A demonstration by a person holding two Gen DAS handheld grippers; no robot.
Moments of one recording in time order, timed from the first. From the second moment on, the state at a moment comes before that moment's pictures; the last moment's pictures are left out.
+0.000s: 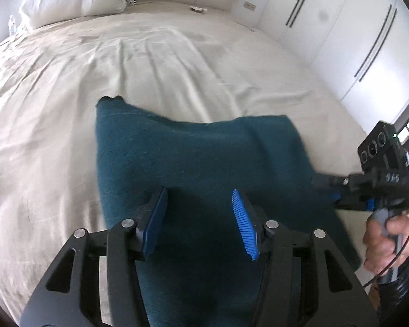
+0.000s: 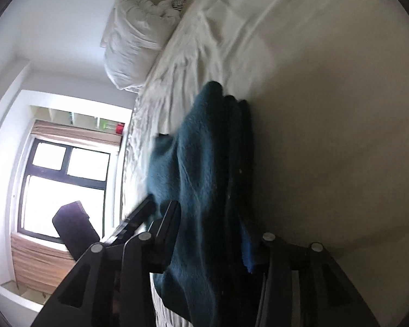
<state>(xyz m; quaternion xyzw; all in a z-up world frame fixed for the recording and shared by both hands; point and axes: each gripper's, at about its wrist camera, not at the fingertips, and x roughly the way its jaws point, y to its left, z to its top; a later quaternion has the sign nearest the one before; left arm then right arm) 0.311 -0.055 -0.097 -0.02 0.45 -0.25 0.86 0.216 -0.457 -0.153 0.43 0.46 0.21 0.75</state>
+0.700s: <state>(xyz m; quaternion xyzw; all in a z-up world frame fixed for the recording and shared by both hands) 0.274 -0.026 -0.110 0.02 0.42 -0.21 0.88 0.210 -0.467 -0.137 0.36 0.46 0.15 0.80</state>
